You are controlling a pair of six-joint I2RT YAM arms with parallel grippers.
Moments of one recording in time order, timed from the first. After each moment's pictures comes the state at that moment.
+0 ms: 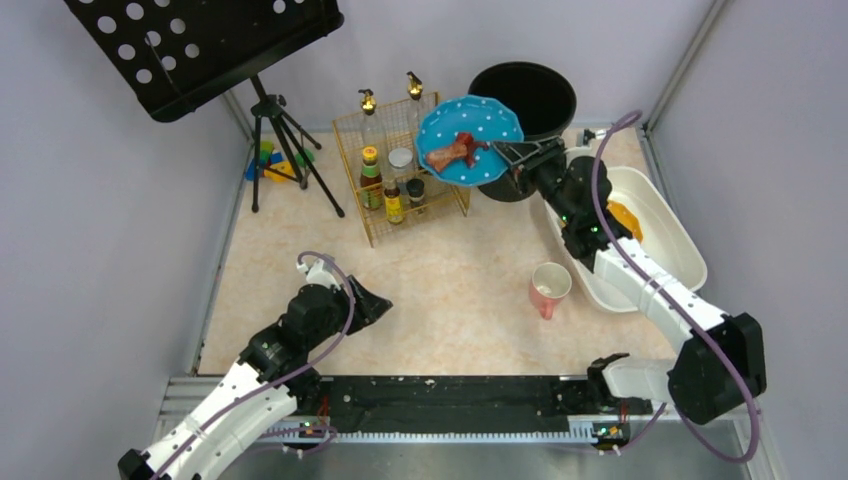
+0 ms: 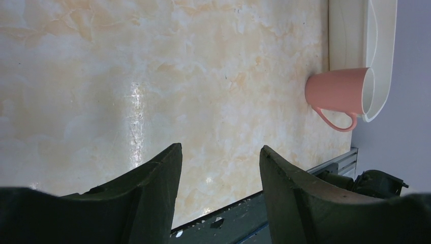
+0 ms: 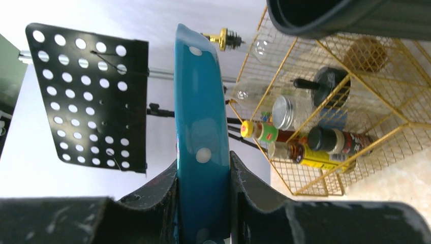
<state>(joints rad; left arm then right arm) -0.64 0.41 0.33 -0.46 -0.02 -0.99 0.42 1.22 0.92 0.32 -0.05 1.37</state>
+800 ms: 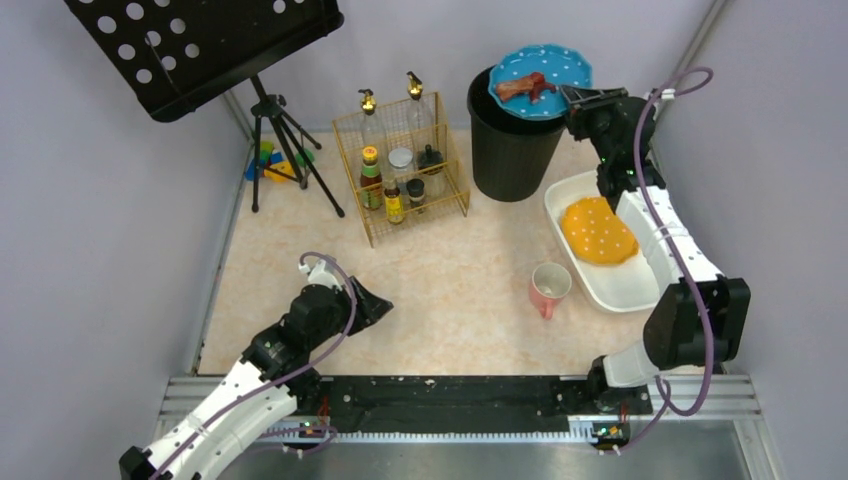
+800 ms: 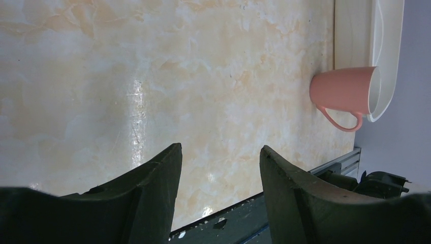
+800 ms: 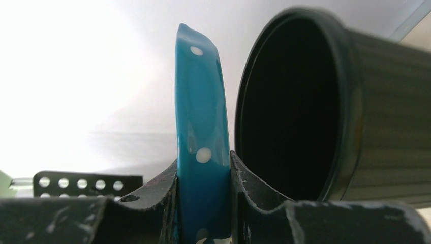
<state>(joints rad) -0.64 0.42 0.31 -0.45 -0.01 -1.00 0.11 1.47 1.28 0.17 -0.02 1.37</state>
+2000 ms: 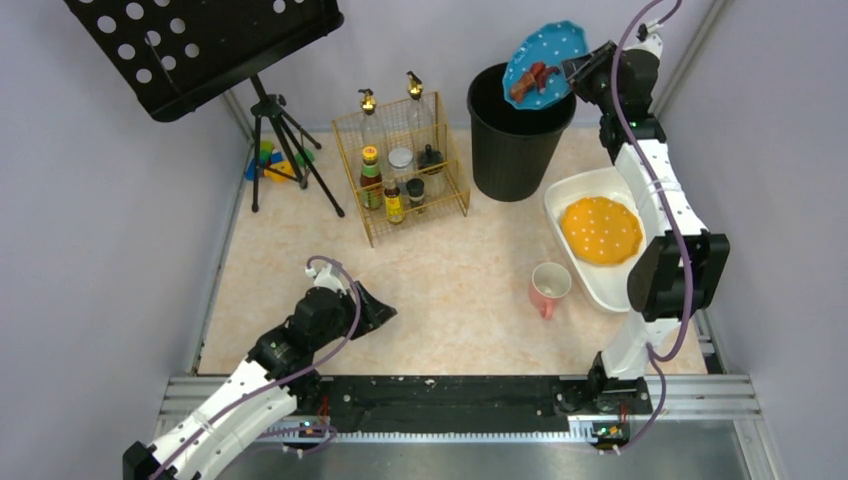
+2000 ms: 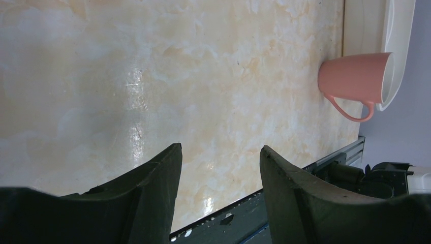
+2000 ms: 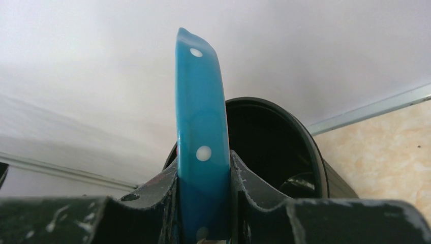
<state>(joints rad) -0.64 0.43 0.25 -0.40 0.04 -1.00 0.04 1.77 1.73 -0.02 -0.09 0.77</state>
